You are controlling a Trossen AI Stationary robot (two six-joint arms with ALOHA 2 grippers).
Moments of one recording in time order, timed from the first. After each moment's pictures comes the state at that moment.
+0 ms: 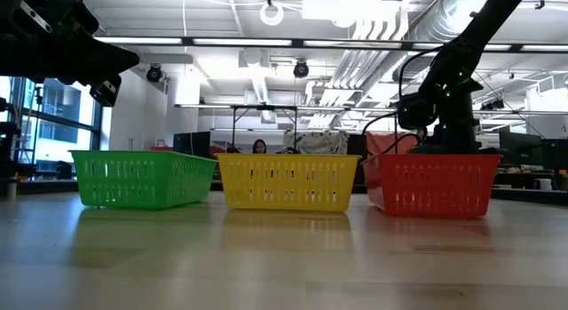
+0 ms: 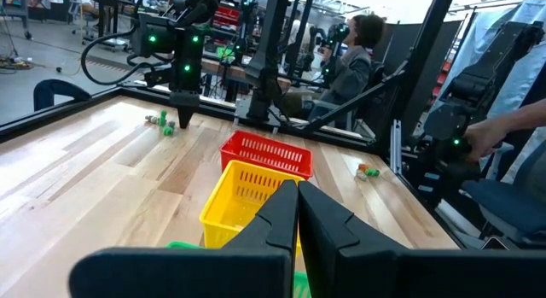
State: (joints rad) left arm -0.02 0.02 0.01 0.01 -0.01 -0.23; right arm -0.86 1.59 0.75 -0.78 -0.04 0.45
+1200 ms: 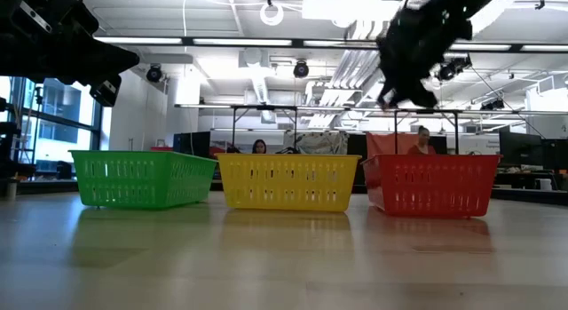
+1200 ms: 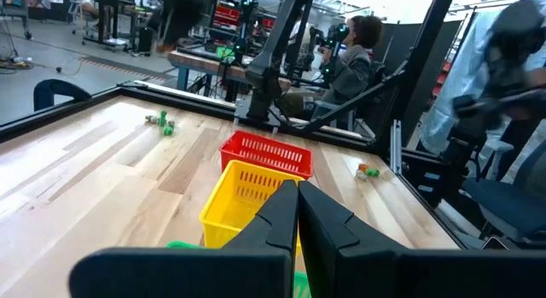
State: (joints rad) left arm -0.02 0.02 0.01 0.01 -0.01 -0.23; right arm -0.76 1.29 1.05 -0.69 -0.49 0.34
